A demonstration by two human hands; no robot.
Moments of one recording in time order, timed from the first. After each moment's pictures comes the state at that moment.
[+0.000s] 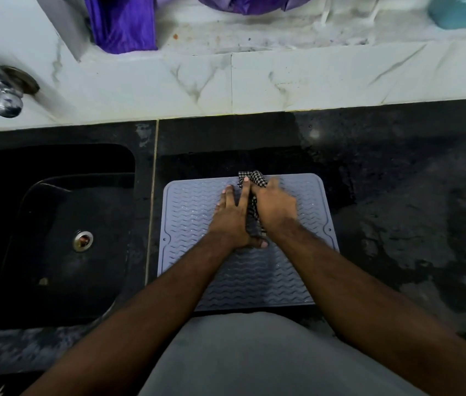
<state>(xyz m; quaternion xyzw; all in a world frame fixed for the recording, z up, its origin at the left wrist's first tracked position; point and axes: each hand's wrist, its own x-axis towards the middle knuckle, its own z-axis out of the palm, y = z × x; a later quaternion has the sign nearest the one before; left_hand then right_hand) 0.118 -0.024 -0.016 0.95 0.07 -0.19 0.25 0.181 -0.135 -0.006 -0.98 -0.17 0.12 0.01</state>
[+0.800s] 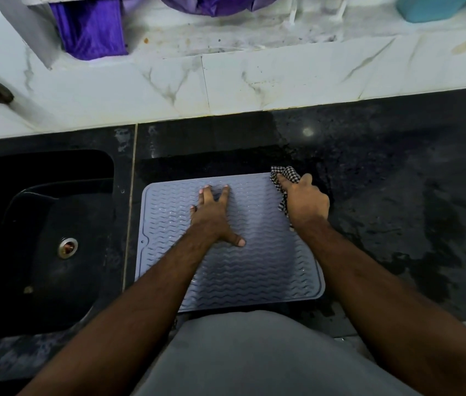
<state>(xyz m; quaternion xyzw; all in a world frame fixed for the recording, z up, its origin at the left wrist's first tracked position) 0.135 -0.039 -0.004 0.94 0.13 -0.27 0.16 0.207 -0.244 -0.003 -0.99 -0.09 0.10 -0.04</state>
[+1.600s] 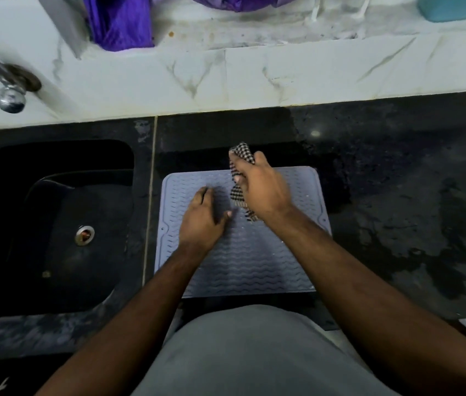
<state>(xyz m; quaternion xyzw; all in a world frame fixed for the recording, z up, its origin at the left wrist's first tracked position) 0.069 0.001 -0.006 0.95 0.17 -0.04 0.27 0.162 -0.135 0.057 -0.95 -0.22 0.04 0.24</state>
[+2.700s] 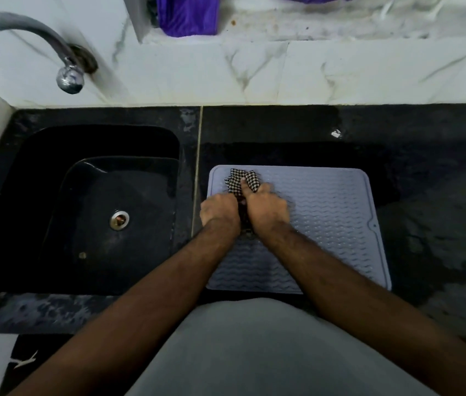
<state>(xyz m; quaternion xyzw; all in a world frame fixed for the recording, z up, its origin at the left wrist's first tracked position) 0.073 0.057 0.019 0.95 0.20 -0.23 0.01 0.115 -0.033 -0.004 -0.96 -0.22 0.17 -0.02</state>
